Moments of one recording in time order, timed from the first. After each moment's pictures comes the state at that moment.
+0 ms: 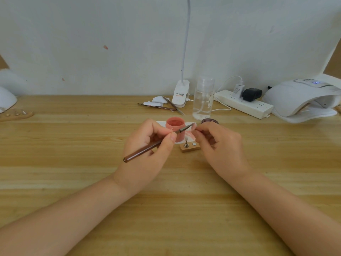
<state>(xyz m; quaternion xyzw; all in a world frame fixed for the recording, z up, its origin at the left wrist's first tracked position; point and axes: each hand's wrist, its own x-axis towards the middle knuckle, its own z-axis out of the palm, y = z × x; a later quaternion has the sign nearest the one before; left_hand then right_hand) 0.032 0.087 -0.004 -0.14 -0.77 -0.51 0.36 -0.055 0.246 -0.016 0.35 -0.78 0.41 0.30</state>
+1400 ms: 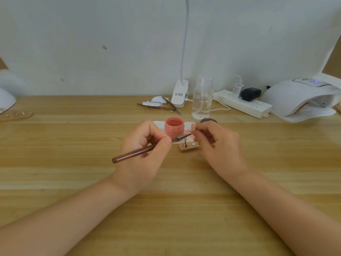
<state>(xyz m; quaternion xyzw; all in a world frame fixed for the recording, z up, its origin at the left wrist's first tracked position) 0.036 0.087 -0.002 -0.12 -0.75 -0.54 0.37 -0.055 0.246 -0.015 0.33 -0.79 0.46 0.25</state>
